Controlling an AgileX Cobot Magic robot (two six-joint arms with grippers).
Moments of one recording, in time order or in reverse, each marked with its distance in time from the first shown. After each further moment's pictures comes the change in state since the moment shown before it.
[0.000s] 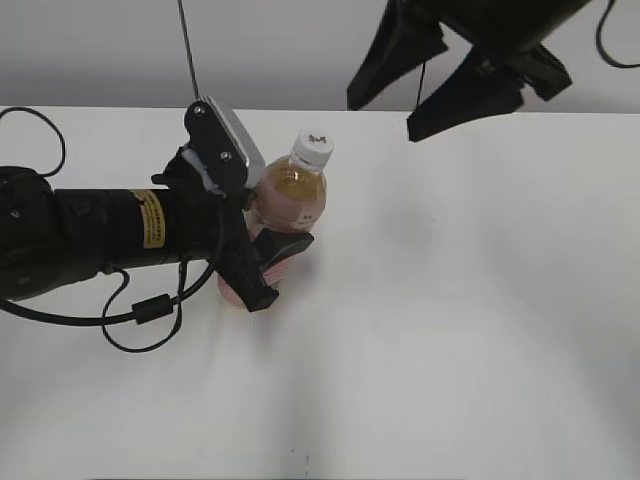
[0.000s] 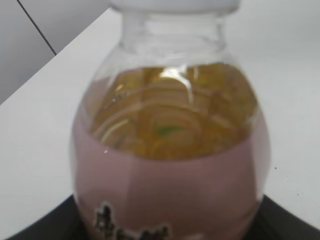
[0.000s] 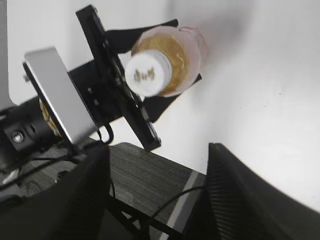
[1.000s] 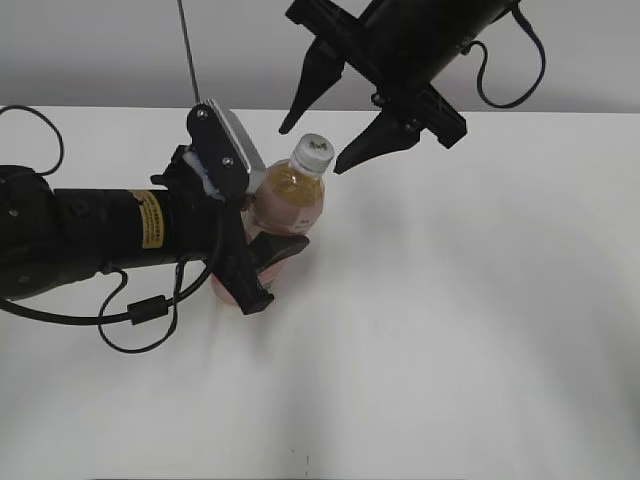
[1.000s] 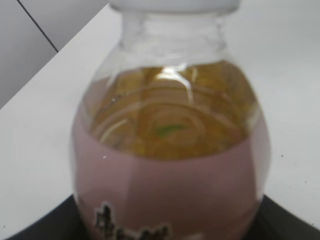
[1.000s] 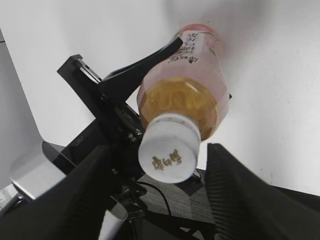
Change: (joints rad) left arm 0.000 -0.004 0.001 -0.003 0.027 0.049; right arm 0.056 0.239 -0.134 0.052 -0.050 0.304
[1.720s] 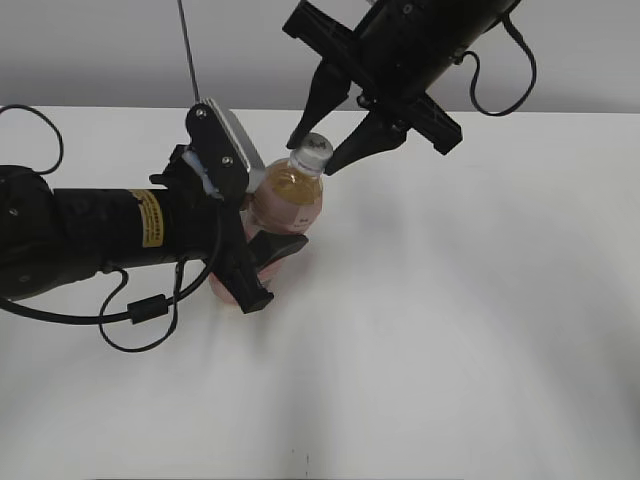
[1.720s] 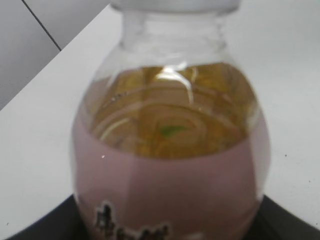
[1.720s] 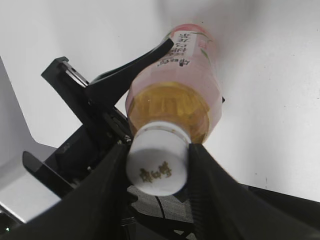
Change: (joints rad) left arm 0.000 0.000 0.000 -0.019 0.005 0.011; right arm 0.005 0.023 0.000 -0.010 -0.008 -0.008
